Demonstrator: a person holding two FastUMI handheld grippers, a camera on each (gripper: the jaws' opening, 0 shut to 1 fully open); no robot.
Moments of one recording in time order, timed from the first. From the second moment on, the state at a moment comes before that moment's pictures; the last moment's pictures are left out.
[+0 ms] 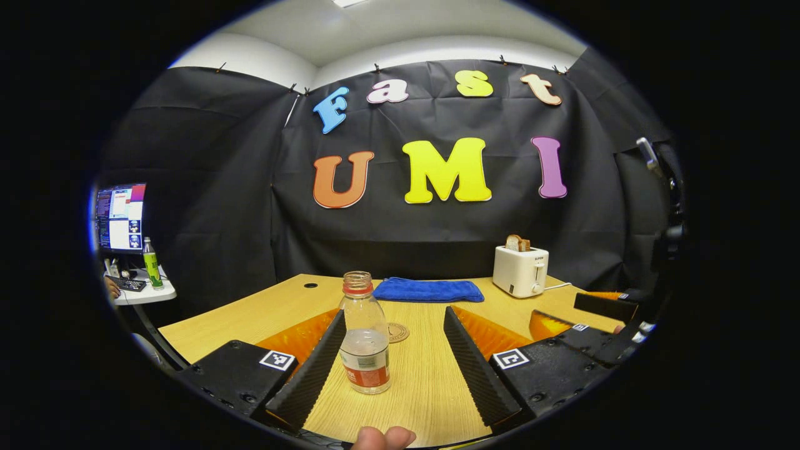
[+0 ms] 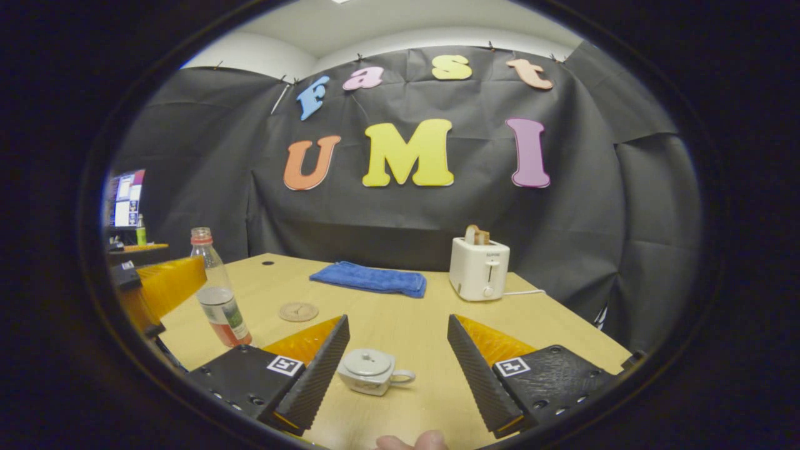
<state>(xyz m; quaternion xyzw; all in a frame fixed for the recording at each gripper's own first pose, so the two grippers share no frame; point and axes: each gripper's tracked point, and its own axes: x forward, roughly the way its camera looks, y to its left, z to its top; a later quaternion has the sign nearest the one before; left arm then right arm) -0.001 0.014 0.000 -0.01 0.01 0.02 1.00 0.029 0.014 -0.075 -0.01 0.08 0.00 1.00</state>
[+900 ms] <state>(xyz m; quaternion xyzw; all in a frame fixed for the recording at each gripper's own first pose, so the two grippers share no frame) 0.000 0.030 0.002 -0.02 0.01 0.02 1.00 0.071 0.040 -0.125 -0.03 0.13 0.02 0.99</state>
